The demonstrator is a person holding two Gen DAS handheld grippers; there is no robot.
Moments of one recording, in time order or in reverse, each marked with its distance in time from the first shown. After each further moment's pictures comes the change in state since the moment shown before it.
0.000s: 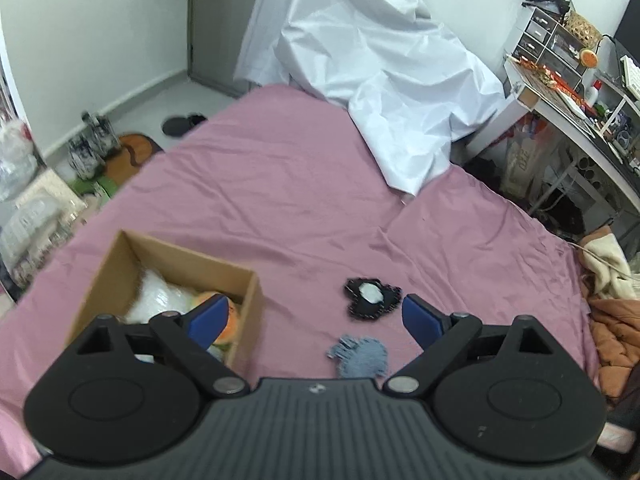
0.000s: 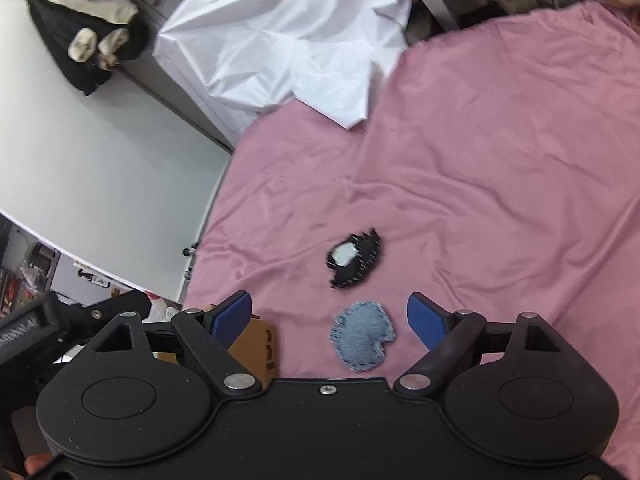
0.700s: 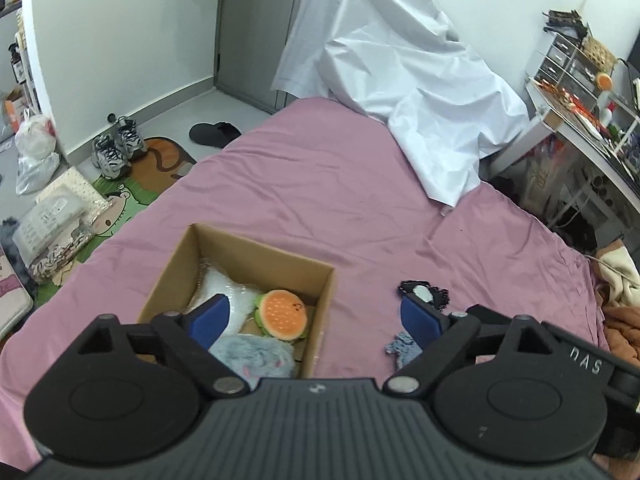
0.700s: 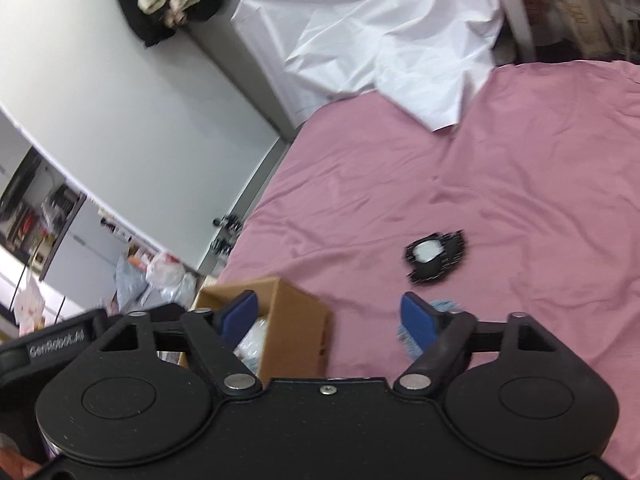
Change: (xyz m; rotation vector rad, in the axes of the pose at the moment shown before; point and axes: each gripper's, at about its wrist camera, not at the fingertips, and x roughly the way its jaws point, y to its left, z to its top) left arm -0.026 0.060 -0.015 -0.025 -0.064 0.041; right arm 0.000 0.061 -0.017 -0.202 -0.011 0.069
